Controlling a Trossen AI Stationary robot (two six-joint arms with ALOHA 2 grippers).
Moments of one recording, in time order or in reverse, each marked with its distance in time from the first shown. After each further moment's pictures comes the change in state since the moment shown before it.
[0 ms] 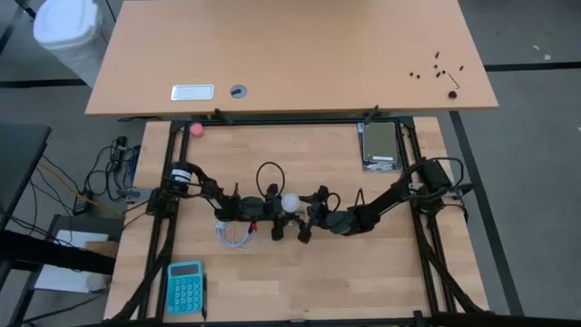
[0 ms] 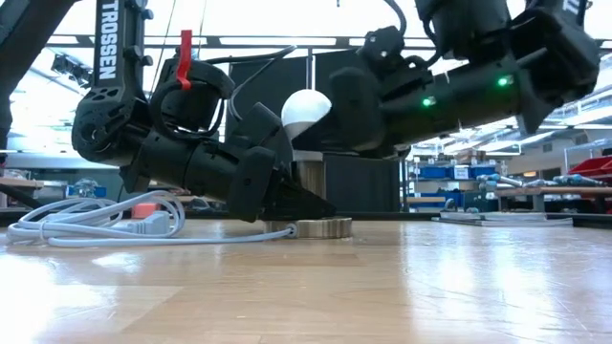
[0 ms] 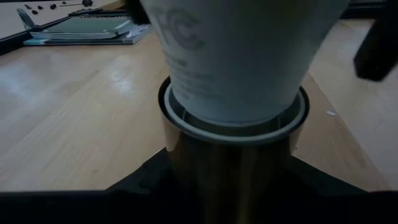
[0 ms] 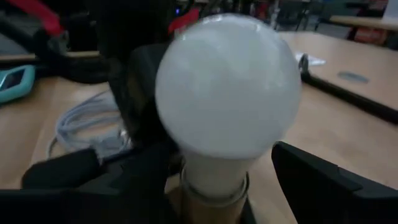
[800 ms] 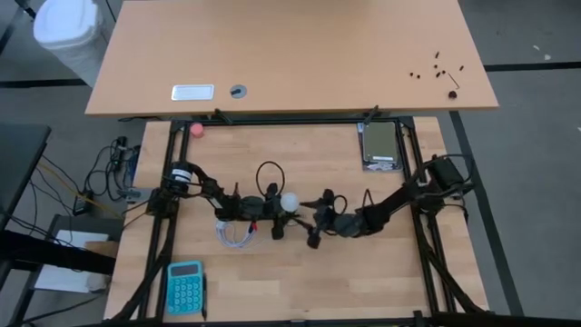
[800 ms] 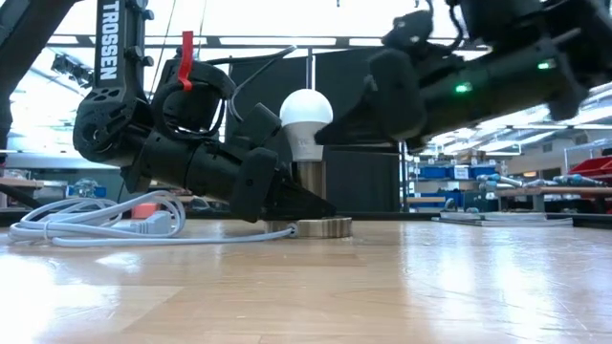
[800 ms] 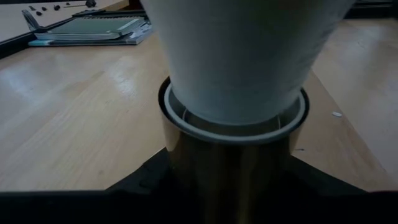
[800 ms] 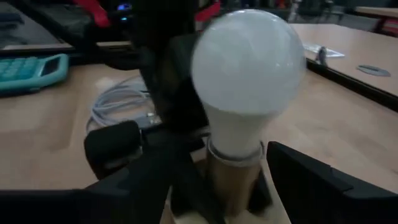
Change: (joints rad) left arm 0.000 0.000 0.000 0.001 -0.001 0.004; right arm 0.049 -0.101 -0.080 -0.067 -0.019 0.039
